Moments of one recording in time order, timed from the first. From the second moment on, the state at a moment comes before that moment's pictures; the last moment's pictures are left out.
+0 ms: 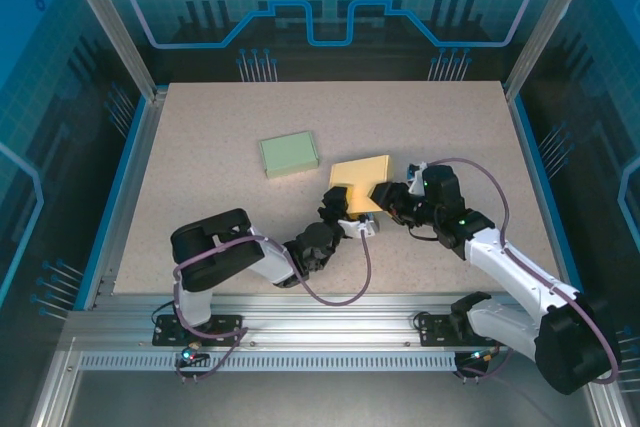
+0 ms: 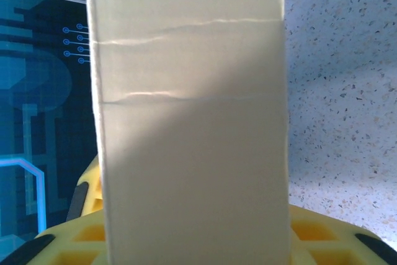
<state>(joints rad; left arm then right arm) -1.04 1.90 0.63 1.24 -0.63 1.03 0.39 1.05 0.59 -0.13 -0.43 1.03</state>
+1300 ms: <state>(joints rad) -0.94 1.34 0.73 -0.06 -0.20 0.63 0.30 1.05 0.77 -0.44 -0.42 0.81</state>
